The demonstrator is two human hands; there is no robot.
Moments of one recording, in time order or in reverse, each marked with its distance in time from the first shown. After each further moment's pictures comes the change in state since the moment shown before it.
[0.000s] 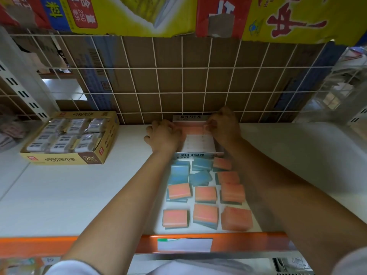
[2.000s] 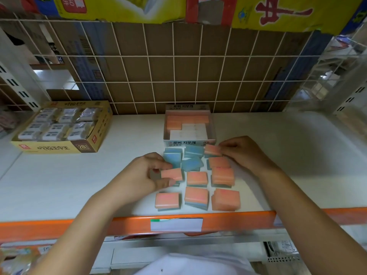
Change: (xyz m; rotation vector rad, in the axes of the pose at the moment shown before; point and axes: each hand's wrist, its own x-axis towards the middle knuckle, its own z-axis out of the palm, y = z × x) left_hand -0.100 -0.056 -0.074 -0.122 -0.582 0.461; right_hand -0.106 0.013 -0.058 0.527 -0.314 0.281
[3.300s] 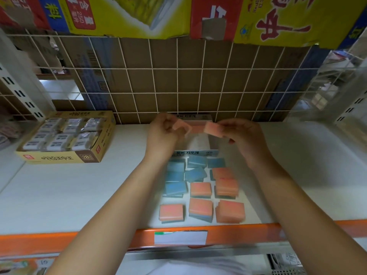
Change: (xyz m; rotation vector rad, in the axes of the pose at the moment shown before) left_hand 0.085 0.038 -0.002 -0.570 0.579 -0.064; right_hand 0.009 -0.045 -0.005 0.512 0.212 -0.179
